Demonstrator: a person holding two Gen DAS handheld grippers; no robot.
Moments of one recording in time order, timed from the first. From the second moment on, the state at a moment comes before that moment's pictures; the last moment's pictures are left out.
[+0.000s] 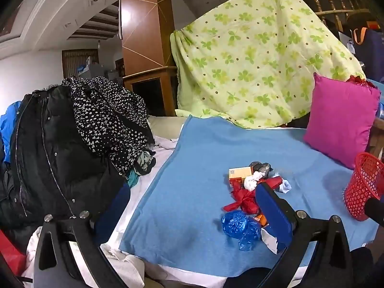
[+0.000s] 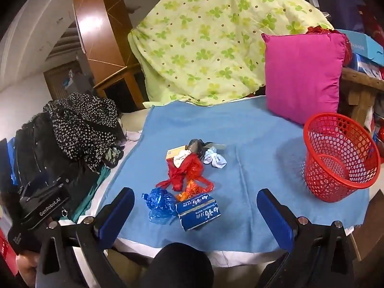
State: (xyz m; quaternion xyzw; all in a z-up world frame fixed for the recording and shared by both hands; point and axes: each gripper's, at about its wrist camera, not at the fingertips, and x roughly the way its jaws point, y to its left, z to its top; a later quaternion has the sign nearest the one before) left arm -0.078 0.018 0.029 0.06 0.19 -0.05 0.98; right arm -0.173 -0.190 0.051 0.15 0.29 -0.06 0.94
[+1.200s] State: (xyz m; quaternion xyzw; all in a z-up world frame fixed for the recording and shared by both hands) left arm -0.077 0.008 0.039 0.08 0.23 -0.06 0.97; right arm -0.162 -0.182 0.038 0.16 0.32 -0.04 0.93
